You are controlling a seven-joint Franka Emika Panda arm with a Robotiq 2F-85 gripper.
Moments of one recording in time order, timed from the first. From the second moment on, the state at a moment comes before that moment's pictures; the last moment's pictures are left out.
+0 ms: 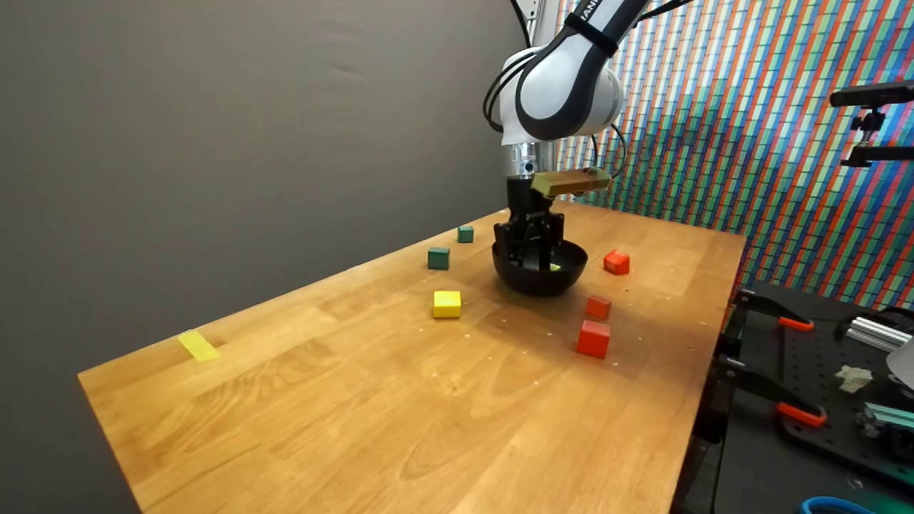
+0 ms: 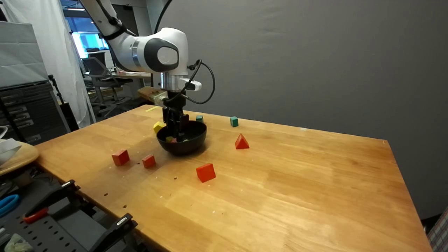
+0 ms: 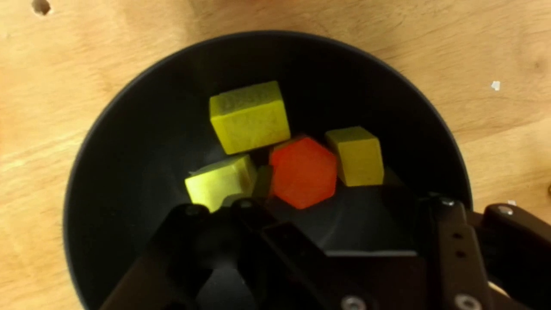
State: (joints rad) arm 0.12 0.48 0.00 -2.14 0.10 2.46 0.30
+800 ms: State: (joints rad) arm 0.10 0.55 0.04 -2.09 0.17 2.57 0.29
